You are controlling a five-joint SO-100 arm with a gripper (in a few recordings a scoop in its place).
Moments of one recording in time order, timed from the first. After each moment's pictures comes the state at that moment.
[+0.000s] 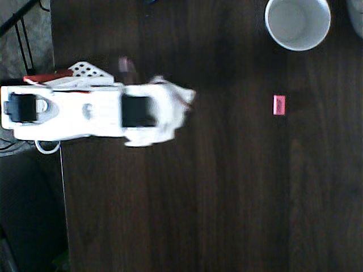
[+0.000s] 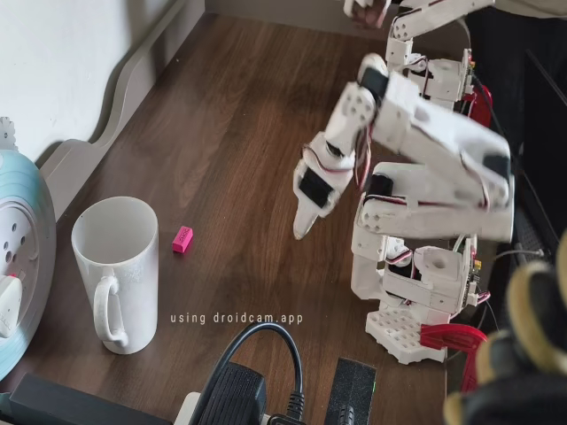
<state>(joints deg) 0.4 137.9 127.4 80.2 -63.2</state>
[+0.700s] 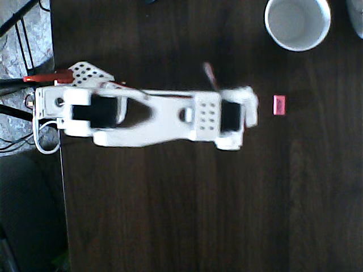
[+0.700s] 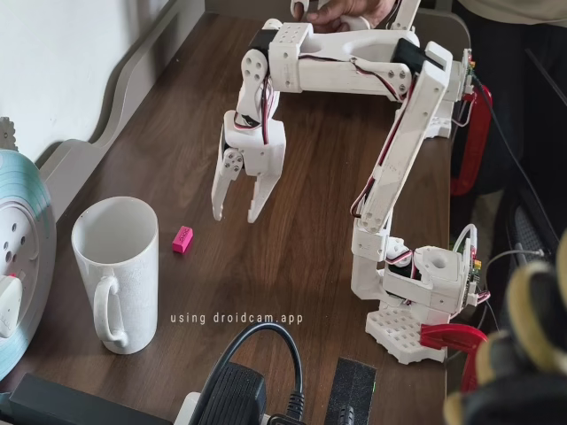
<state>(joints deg) 2.7 89.0 98.6 72.9 -10.1</state>
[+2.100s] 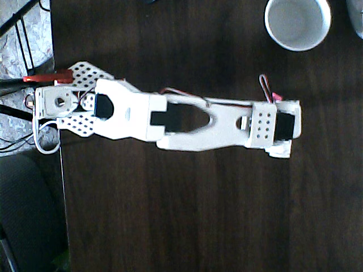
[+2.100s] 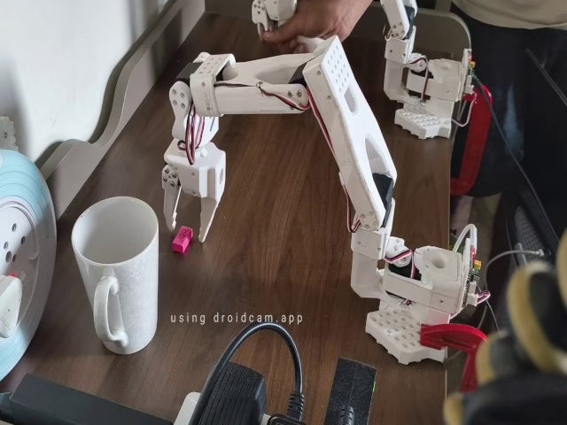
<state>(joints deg) 5.5 56.0 64.6 73.1 -6.2</state>
